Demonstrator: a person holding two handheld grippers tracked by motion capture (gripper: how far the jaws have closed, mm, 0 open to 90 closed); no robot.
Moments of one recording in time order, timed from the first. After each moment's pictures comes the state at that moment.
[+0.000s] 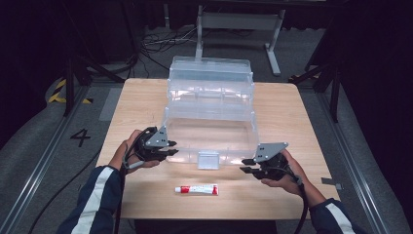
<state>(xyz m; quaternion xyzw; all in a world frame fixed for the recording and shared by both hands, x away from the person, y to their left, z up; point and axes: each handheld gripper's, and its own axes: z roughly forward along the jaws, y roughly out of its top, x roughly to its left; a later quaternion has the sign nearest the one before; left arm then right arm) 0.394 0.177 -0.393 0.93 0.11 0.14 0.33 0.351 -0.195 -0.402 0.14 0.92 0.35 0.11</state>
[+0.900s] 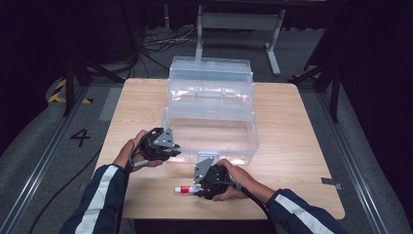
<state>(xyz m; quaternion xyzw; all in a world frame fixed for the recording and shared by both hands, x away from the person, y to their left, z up) 0.402 0.166 -0.402 0.94 0.09 0.12 0.30 0.338 -0.051 -0.438 0.00 0.96 0.27 0.02</state>
